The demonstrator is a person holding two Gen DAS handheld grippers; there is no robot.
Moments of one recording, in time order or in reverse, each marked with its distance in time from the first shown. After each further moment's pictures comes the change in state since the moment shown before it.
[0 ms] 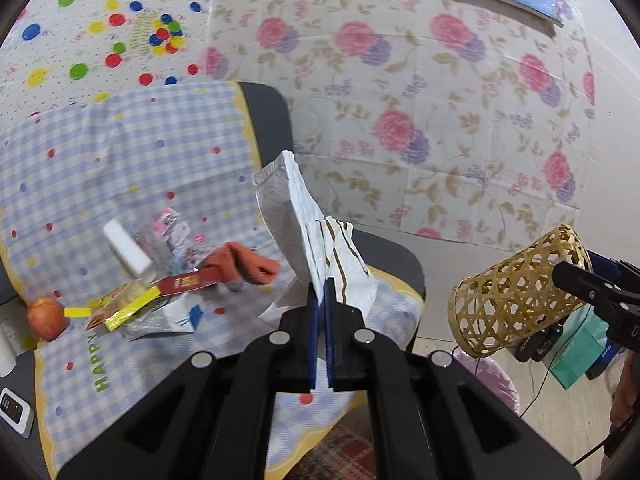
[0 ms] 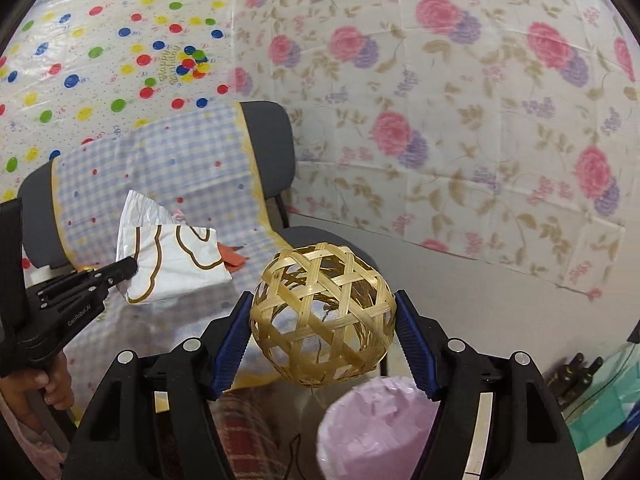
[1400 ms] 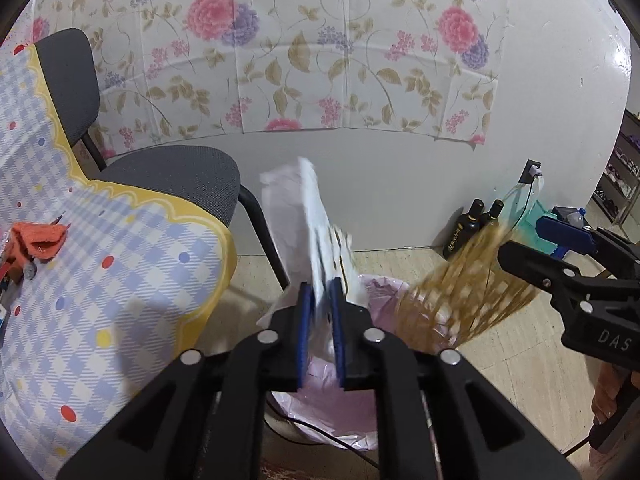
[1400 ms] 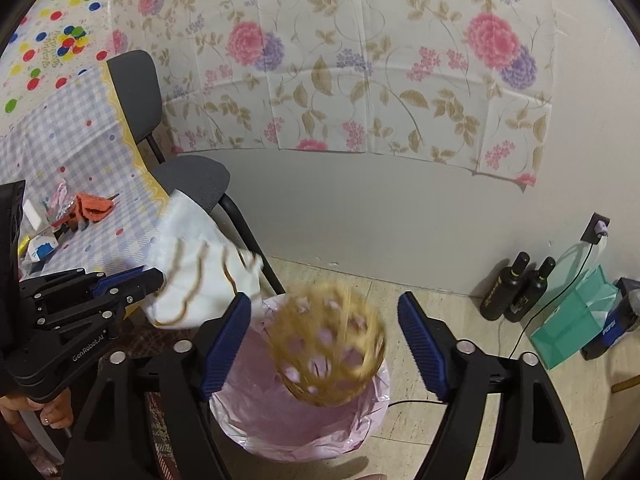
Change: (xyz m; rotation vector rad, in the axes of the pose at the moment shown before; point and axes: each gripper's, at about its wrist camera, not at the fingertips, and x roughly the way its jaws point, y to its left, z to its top) left arm 0.122 -0.175 -0.057 0.241 0.334 -0.320; right arm 0.031 -0.135 -0.089 0.211 0.245 -0.236
